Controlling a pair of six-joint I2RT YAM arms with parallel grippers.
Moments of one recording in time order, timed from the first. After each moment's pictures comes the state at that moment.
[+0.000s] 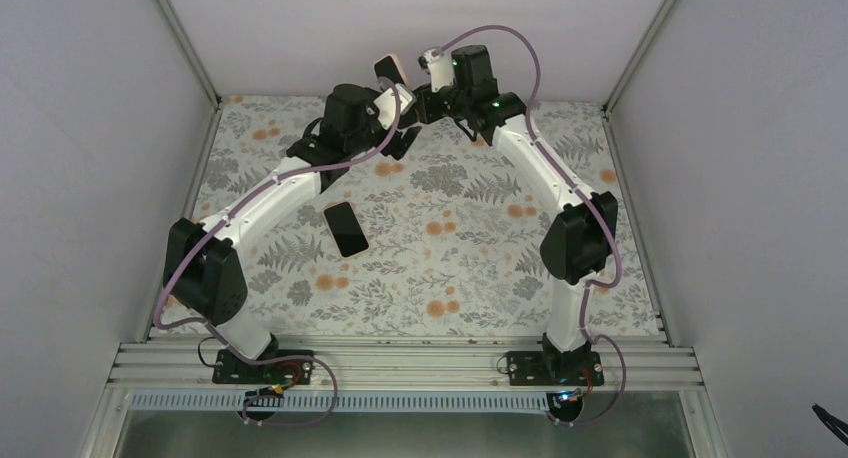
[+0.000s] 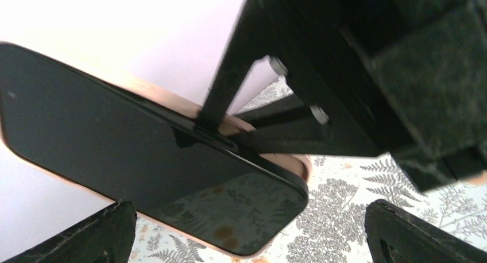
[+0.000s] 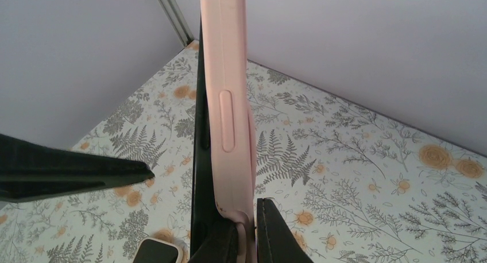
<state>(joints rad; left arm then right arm) -0.53 1.63 1.42 -0.15 0.10 0.29 0.48 1.97 1.97 -0.50 -0.35 0.08</state>
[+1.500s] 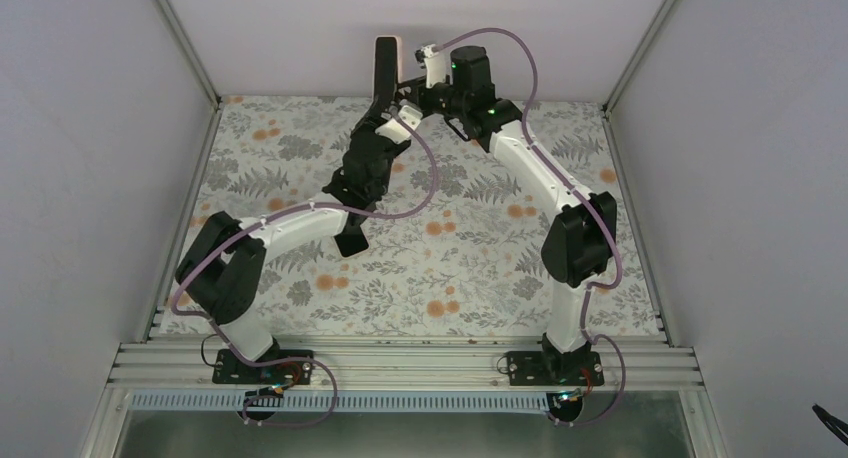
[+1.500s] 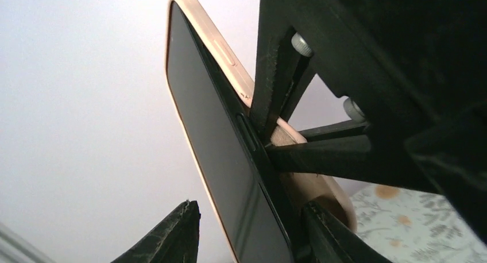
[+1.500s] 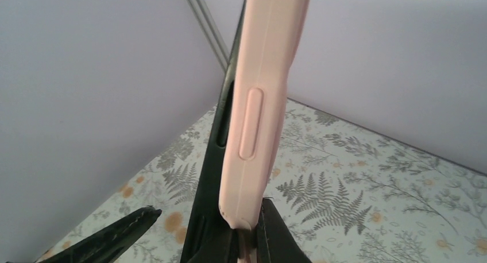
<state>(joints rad) -0.68 1.66 1.13 0.60 -0.58 0.58 0.49 1.95 1.88 -0.27 -0.44 0.19</state>
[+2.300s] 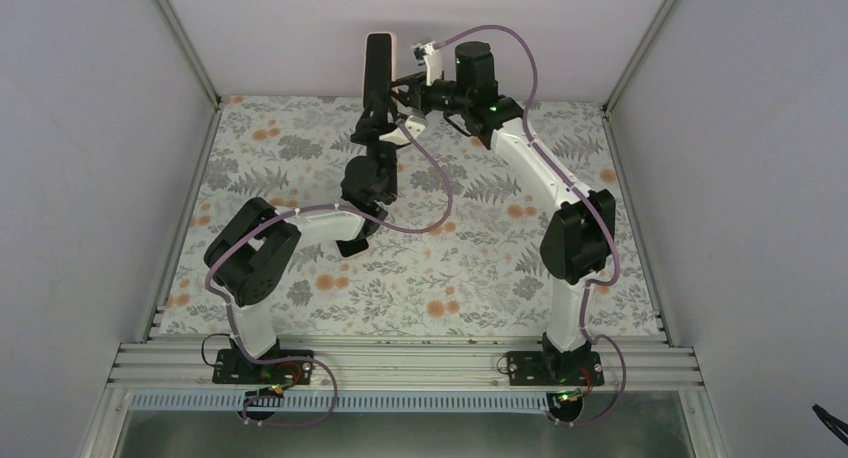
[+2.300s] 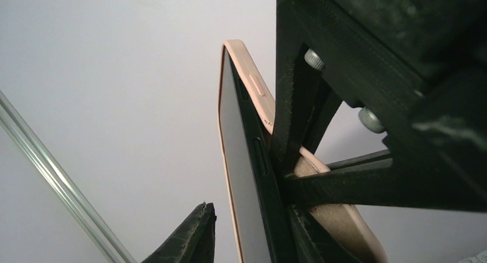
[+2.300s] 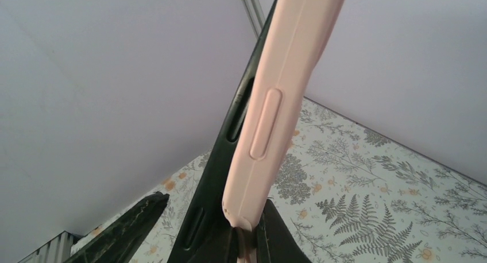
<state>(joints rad) -0.71 1.83 1.07 1.28 -0.71 1.04 0.48 1.97 1.90 -0.23 -0.65 0.19</state>
